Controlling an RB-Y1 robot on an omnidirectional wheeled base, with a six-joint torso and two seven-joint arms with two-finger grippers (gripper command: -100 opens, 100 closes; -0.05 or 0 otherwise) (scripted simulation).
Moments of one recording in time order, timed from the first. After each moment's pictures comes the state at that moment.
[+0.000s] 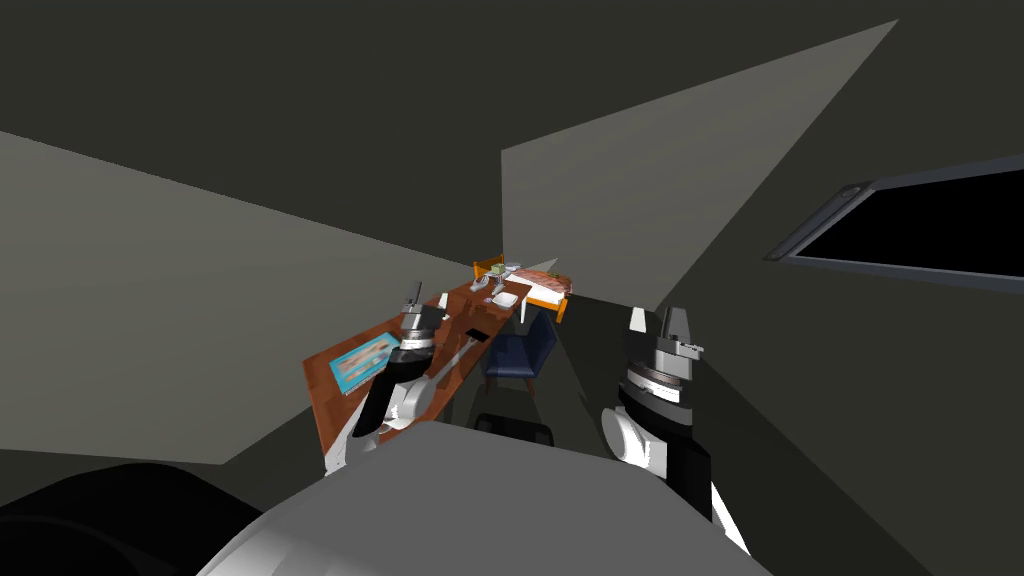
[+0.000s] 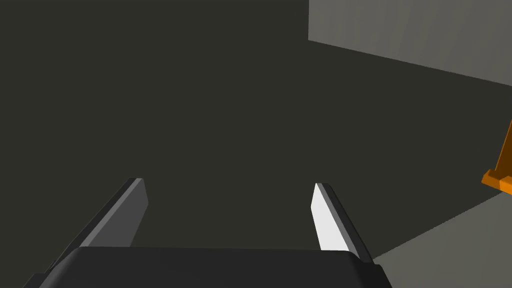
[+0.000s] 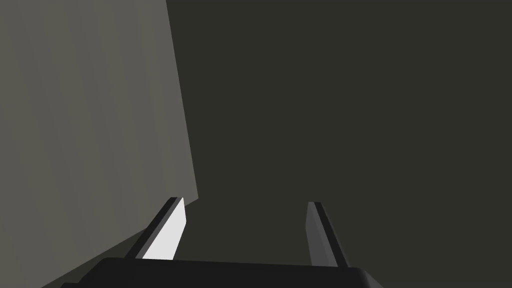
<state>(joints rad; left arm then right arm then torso) 0.46 0.12 0.05 -2.32 0.16 -0.42 0.12 0.47 -0.01 -0.01 -2.29 -0.11 -0.65 0.12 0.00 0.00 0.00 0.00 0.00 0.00</state>
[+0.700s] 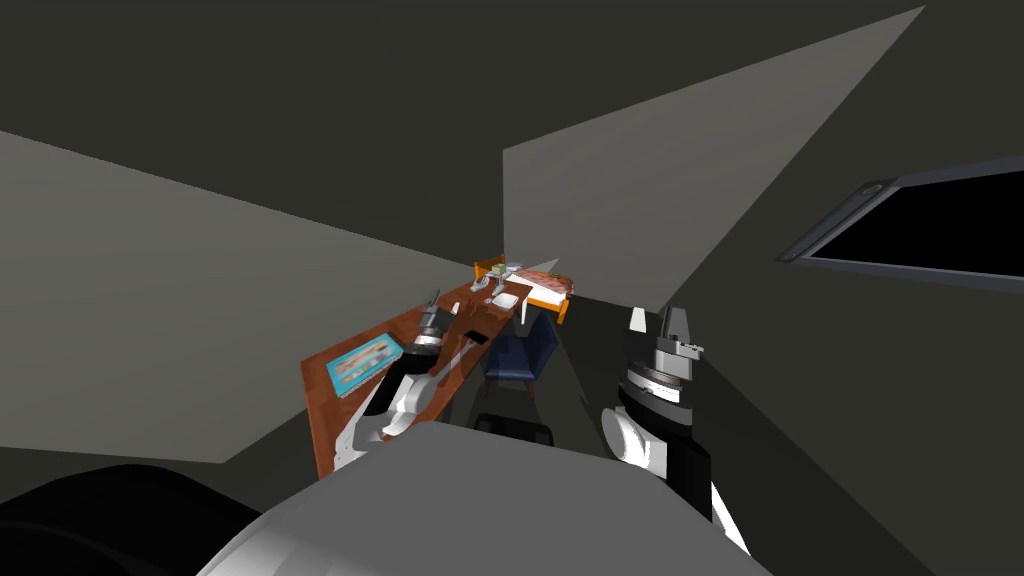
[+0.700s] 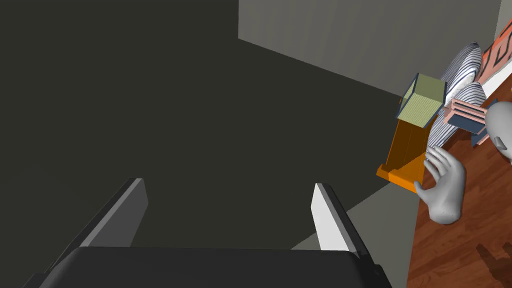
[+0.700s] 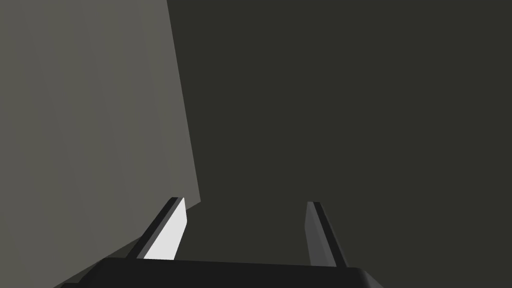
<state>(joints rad) 0.42 0.20 0.03 -2.24 0.23 -0.24 0.23 0.47 -0.01 -0.01 -2.29 -0.11 -0.65 0.12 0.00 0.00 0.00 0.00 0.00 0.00</state>
